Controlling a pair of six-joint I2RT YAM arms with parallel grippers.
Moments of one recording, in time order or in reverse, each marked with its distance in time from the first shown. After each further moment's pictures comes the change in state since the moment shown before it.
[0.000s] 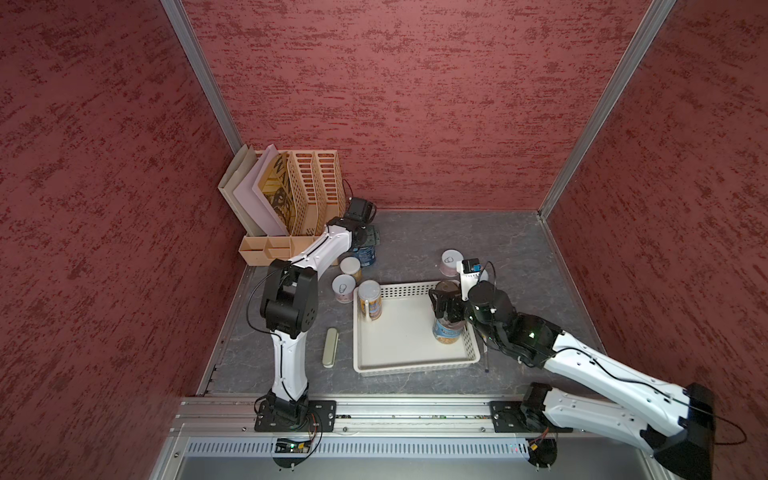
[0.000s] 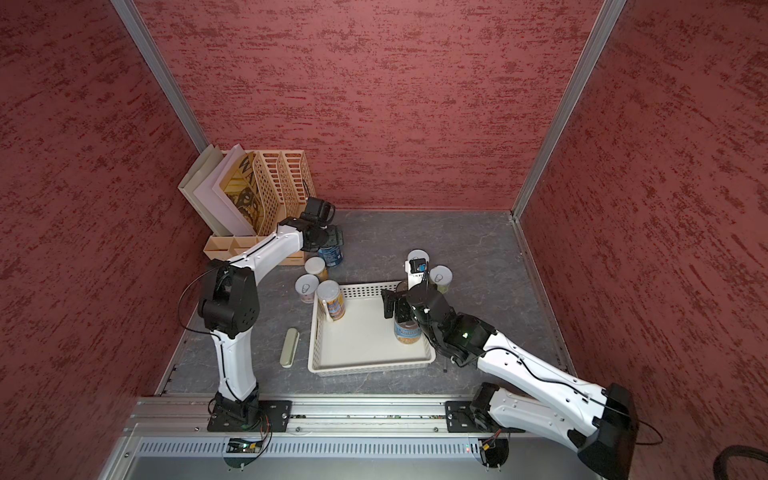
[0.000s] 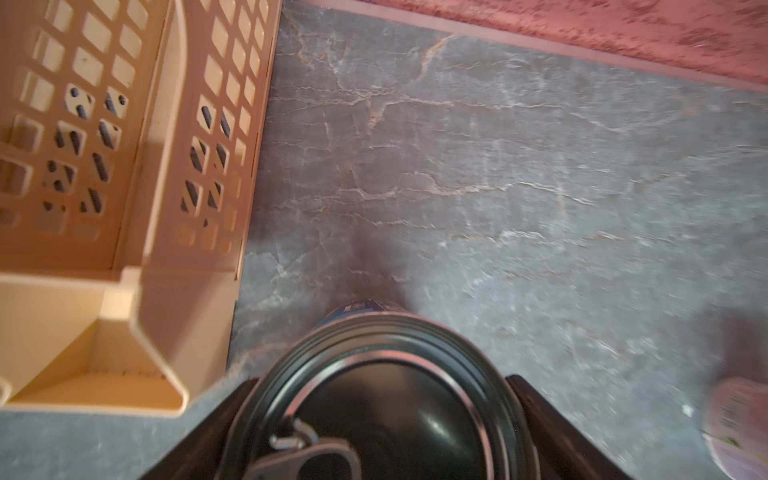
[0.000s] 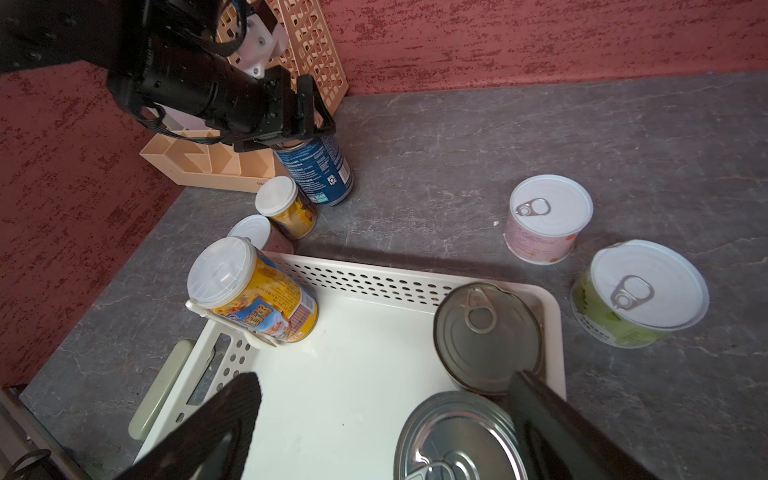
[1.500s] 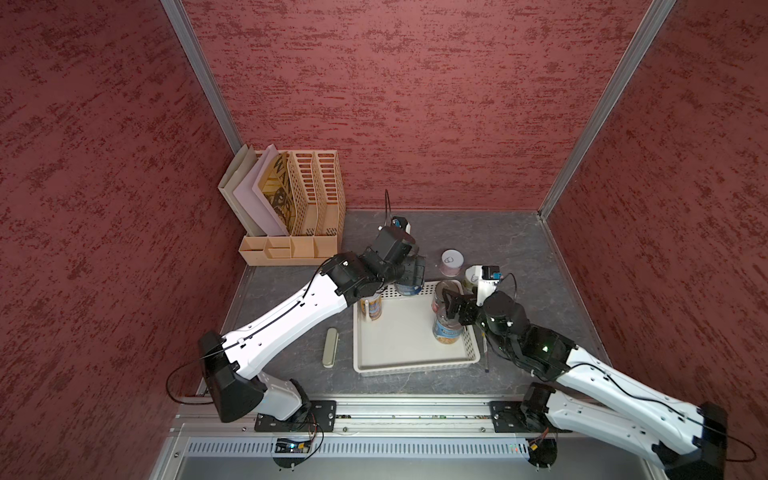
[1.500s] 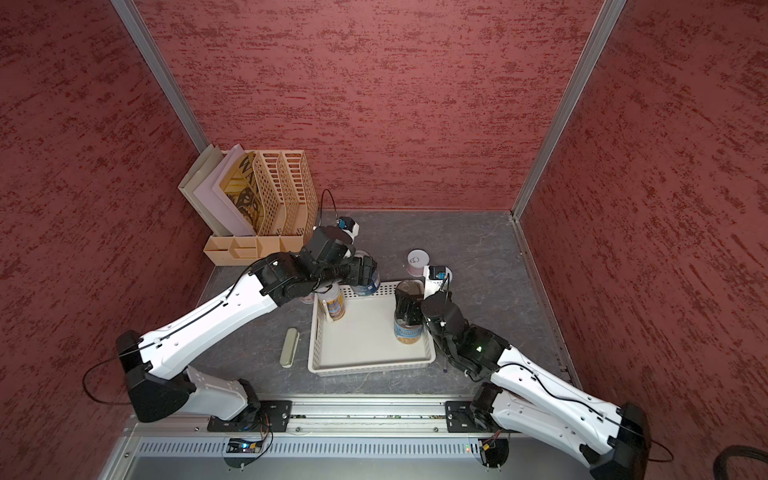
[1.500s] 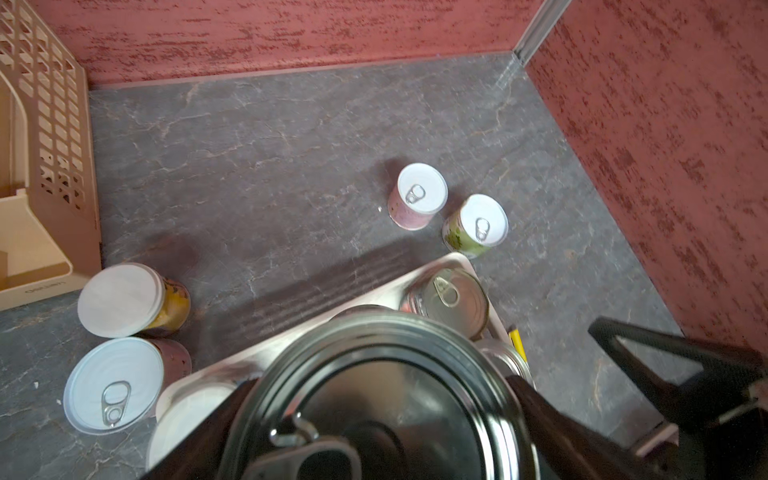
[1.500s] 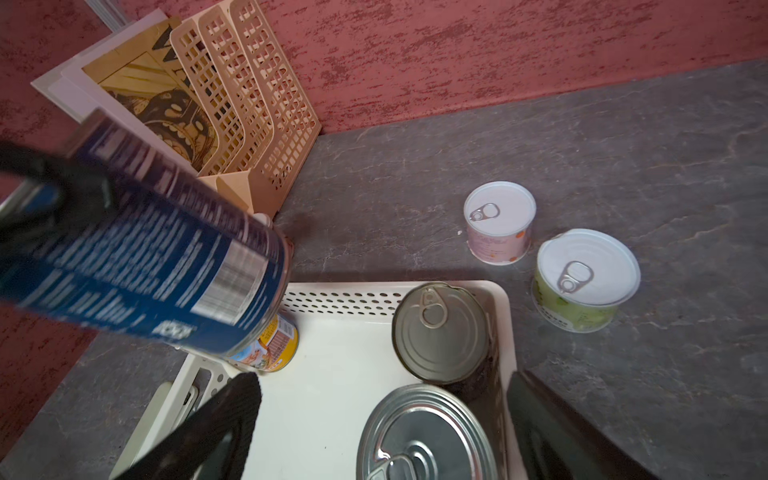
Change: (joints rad) left arm -0.547 -0.566 -0.193 -0.164 -0.090 -0.066; right arm -0.021 -0.168 -0.140 0.054 0.109 0.068
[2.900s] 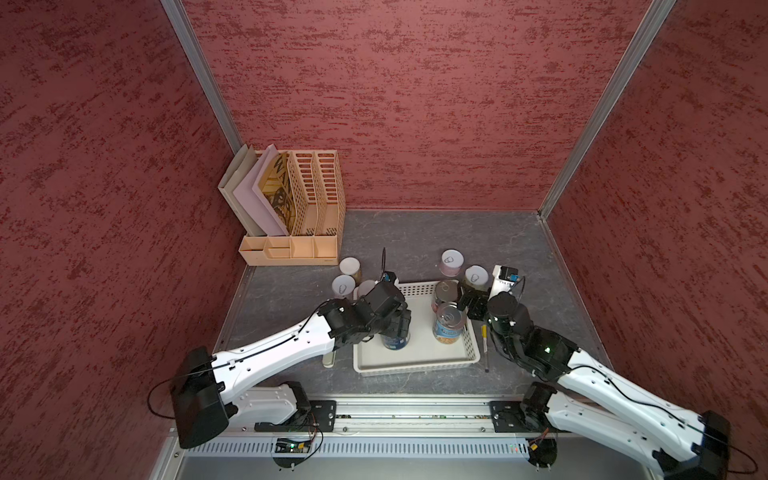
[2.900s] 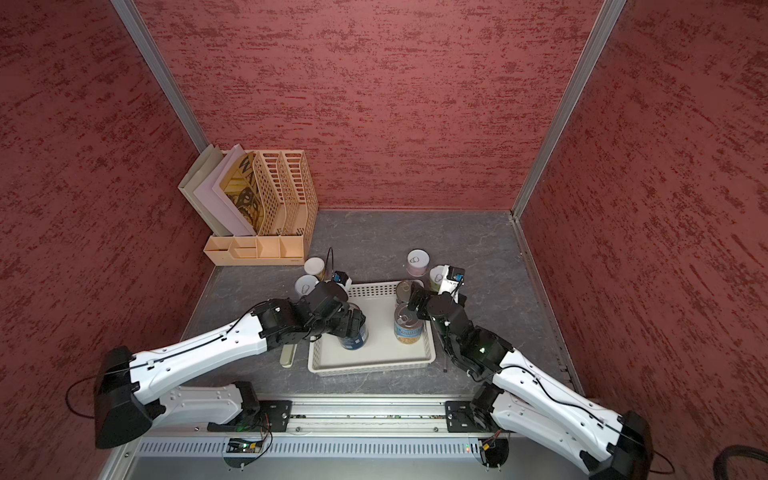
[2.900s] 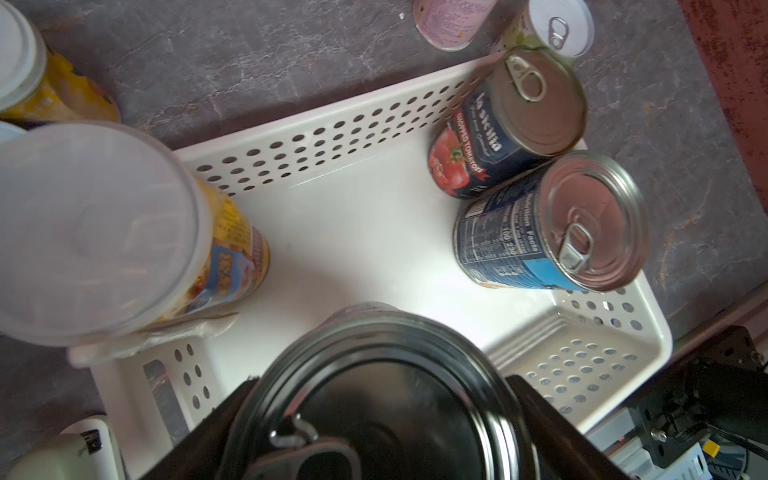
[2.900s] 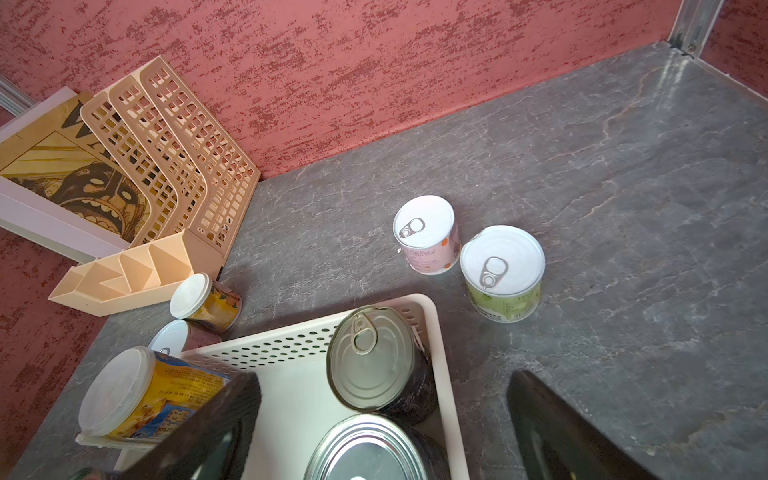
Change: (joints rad) left arm -0.061 -0.196 -0.540 0.132 0.072 -0.143; right arm -0.052 -0.011 -0.035 -0.011 0.124 0.108
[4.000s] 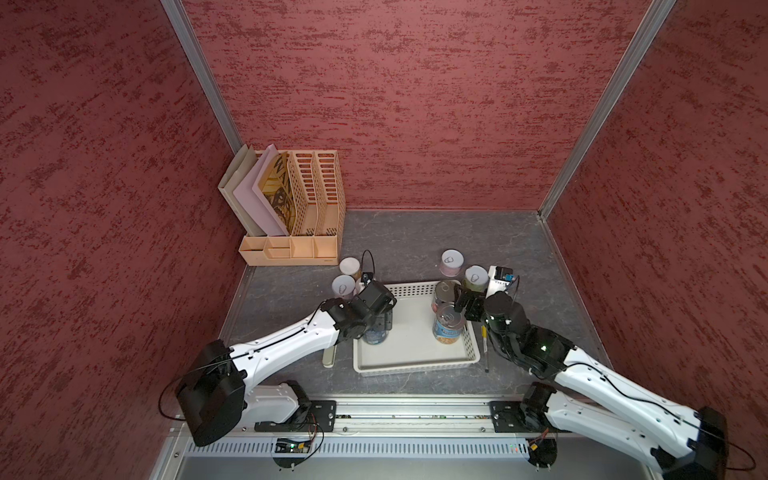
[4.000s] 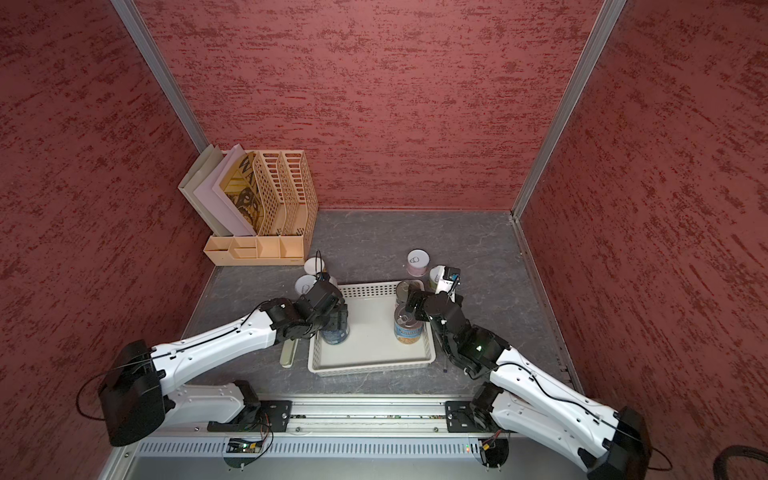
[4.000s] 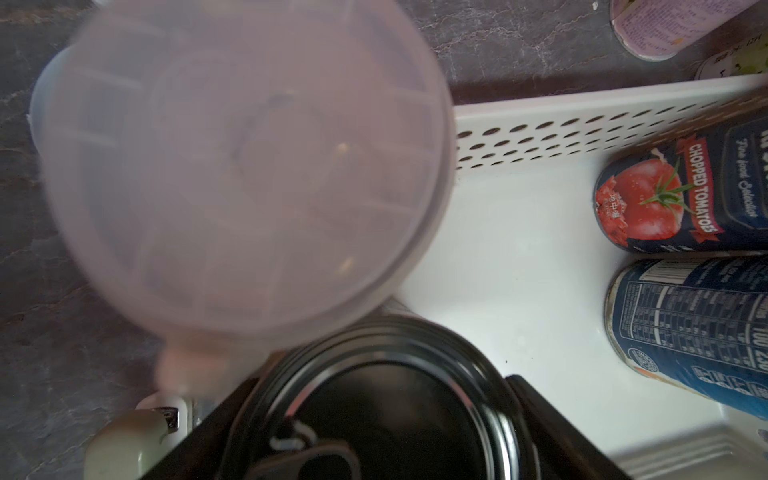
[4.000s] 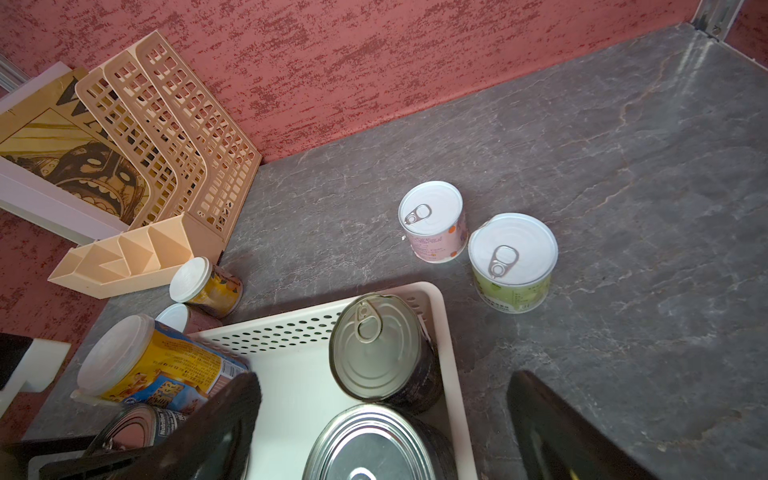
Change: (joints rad) left arm 0.125 0.056 -0.111 0.045 -0.113 -0.085; right arm 0.000 0.023 0.000 0.001 -0.031 0.000
